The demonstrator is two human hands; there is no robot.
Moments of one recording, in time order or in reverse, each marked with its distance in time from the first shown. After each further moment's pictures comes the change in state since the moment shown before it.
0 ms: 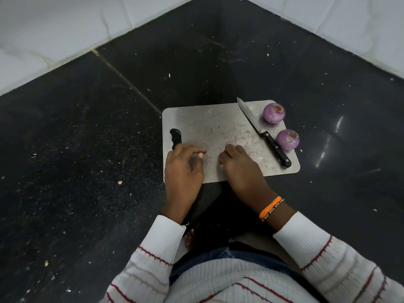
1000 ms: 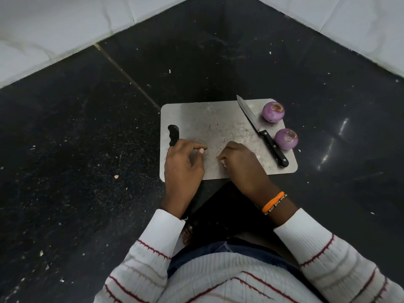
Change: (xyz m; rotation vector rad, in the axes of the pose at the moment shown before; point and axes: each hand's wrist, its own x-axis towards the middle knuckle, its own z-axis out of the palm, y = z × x) left_hand -0.001 0.005 0.008 -0.015 0.000 -0.016; right_hand 0.002 0.016 -0.011 0.222 -0.033 0.014
